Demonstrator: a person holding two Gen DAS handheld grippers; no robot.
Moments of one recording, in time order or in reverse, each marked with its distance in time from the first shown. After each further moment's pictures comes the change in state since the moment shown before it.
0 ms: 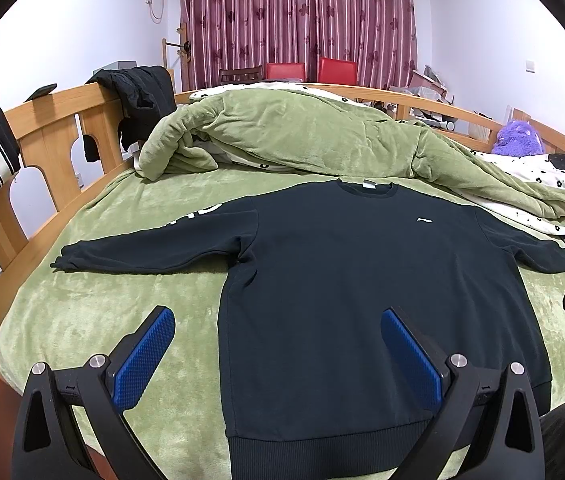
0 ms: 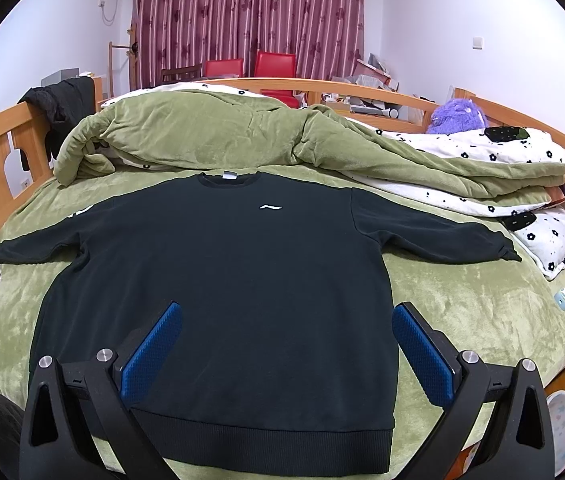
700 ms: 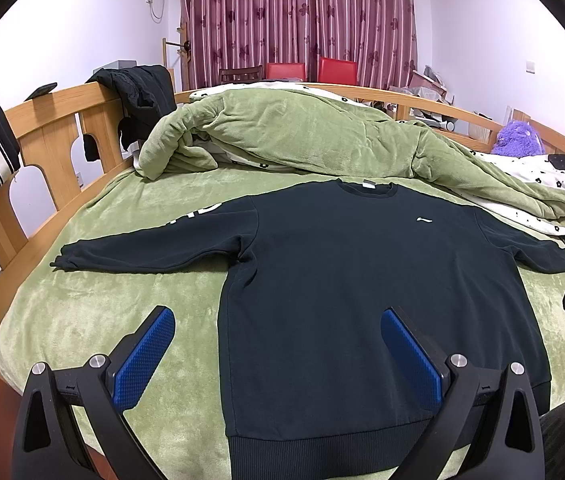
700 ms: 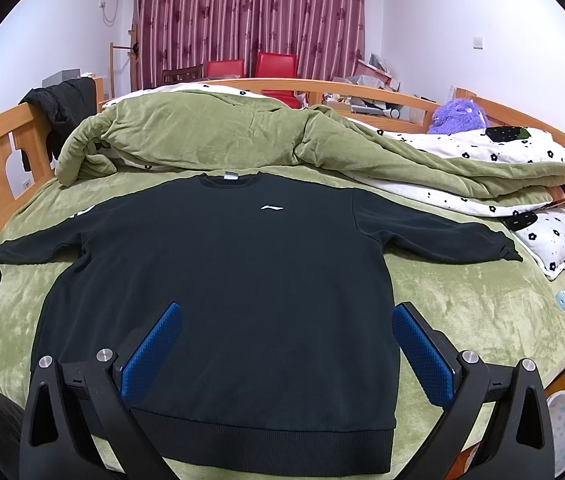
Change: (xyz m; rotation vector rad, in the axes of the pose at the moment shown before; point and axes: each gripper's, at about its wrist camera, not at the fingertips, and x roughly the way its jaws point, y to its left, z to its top) left arm 0.000 -0.001 -0.001 0.002 -0.001 0.002; right arm 0.000 0.009 -0.001 0.002 -0.002 0.000
